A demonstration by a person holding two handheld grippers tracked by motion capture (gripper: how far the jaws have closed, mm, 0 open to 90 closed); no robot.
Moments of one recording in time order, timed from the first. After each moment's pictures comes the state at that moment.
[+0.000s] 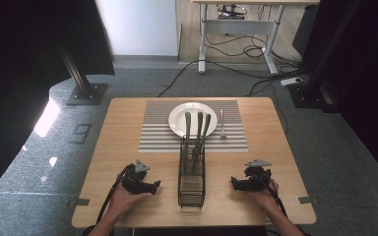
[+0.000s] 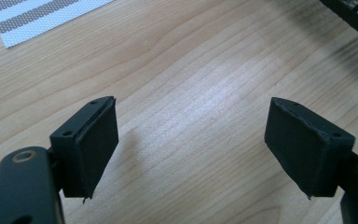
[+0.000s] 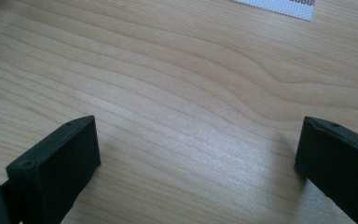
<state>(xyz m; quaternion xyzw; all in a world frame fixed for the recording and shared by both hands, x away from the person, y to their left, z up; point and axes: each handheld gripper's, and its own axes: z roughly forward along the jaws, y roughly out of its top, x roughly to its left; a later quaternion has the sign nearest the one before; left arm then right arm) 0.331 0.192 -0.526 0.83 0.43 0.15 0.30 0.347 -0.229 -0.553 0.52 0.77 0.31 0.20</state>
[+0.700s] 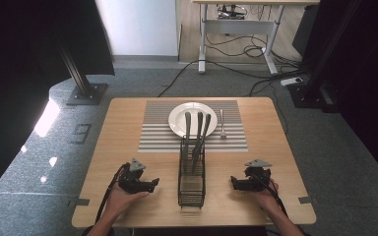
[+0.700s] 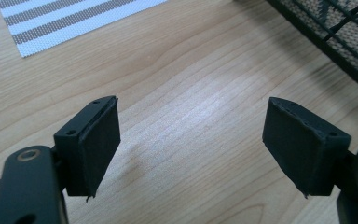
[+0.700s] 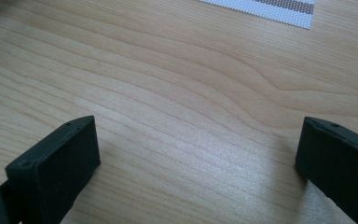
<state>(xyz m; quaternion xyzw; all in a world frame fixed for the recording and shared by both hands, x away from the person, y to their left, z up) 0.325 0.200 -0.513 0.82 0.44 0.15 0.33 0.348 -0.229 -0.556 0.51 0.77 0.32 0.21</state>
